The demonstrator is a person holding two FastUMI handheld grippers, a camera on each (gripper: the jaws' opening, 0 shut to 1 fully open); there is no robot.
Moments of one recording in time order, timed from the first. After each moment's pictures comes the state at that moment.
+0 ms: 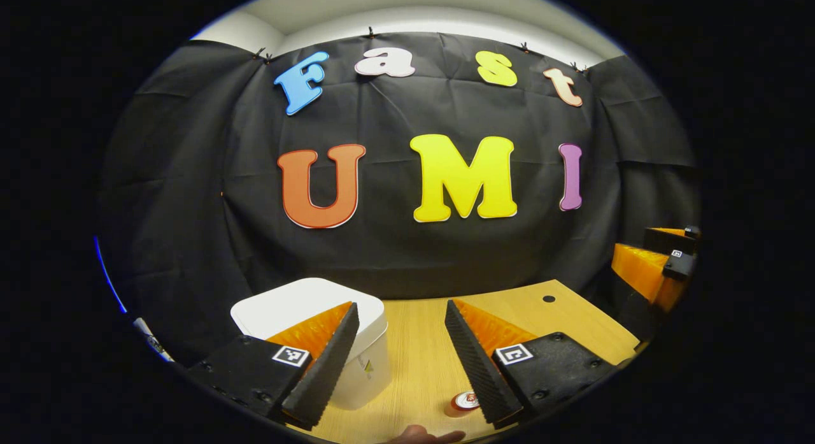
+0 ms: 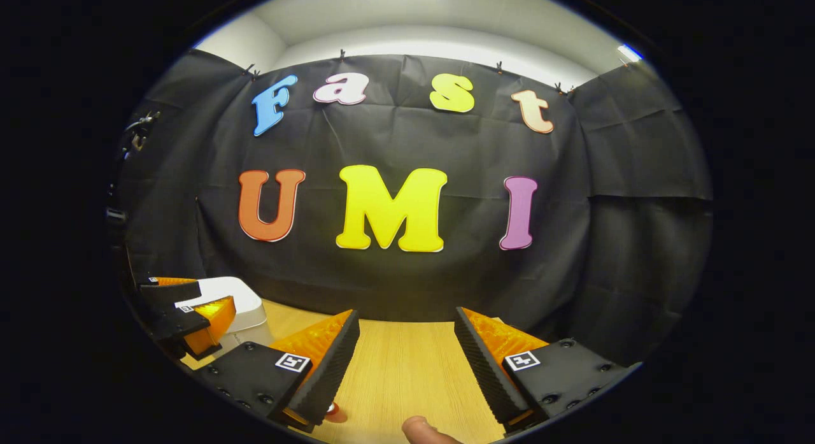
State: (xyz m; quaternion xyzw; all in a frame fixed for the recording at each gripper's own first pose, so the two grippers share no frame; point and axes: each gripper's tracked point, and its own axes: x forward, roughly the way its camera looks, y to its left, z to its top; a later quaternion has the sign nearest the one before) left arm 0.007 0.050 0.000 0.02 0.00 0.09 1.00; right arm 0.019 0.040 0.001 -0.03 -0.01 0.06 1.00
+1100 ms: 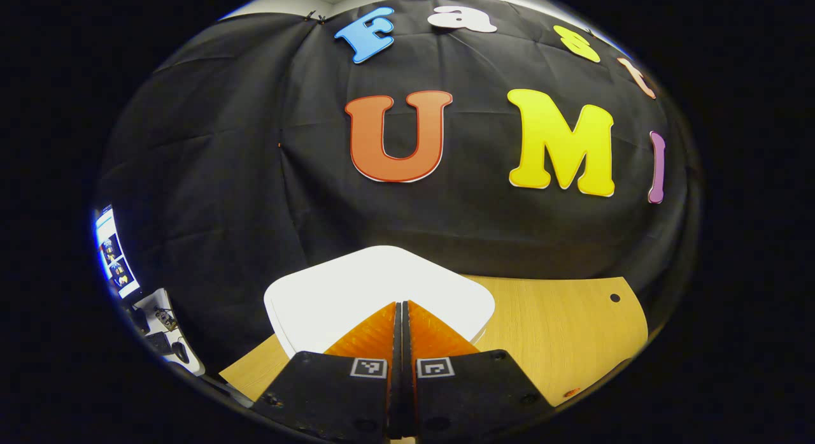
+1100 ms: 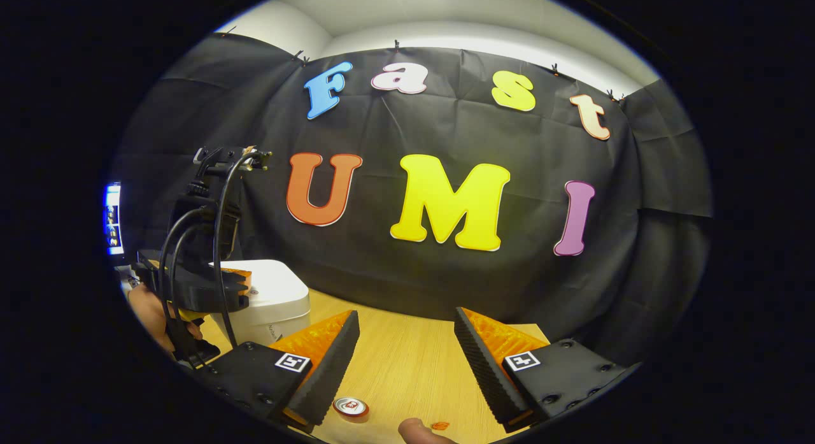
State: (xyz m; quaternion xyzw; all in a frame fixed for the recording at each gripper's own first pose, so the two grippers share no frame) left arm 0.063 0.159 -0.050 -0.03 0.10 0.22 0.97; right arm 0.023 0.119 -0.028 -0.07 0.01 0.15 0.99
